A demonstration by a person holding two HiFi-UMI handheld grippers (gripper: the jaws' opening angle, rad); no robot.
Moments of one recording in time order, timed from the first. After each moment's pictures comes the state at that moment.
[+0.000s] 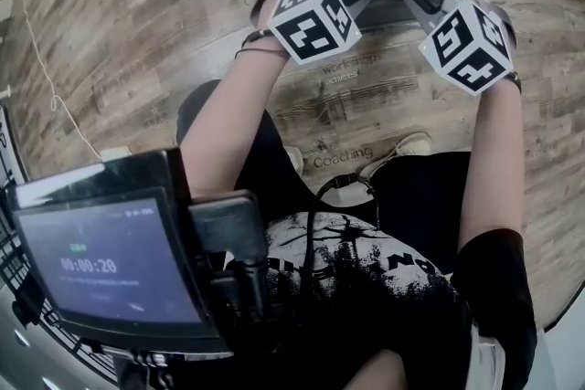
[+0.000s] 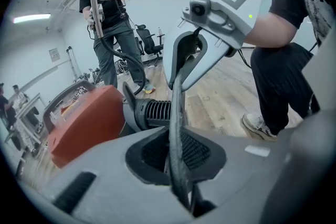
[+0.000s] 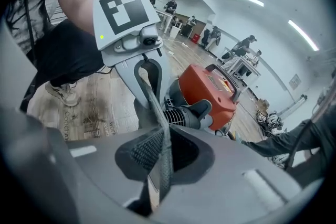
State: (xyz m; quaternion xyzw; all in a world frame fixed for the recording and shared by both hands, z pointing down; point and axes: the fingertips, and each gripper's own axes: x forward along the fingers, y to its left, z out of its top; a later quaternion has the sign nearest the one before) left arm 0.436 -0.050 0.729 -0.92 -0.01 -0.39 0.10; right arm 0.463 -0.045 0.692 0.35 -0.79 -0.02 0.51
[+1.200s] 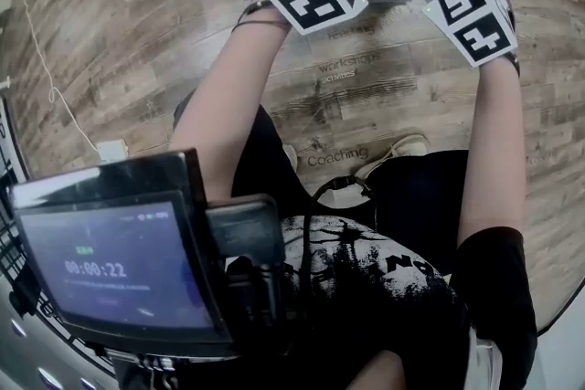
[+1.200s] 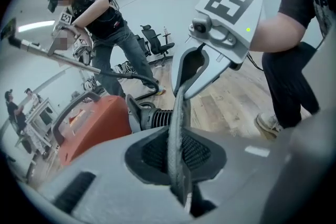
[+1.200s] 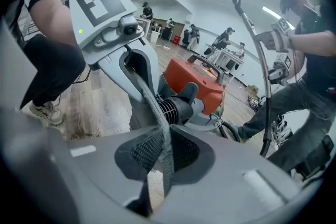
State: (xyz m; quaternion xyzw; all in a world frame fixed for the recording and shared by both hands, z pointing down) left arm 0.460 -0.104 0.710 -0.91 0.03 -0.39 0.12; right arm 0.500 -0.096 0.697 0.43 -0.78 0.03 0.45
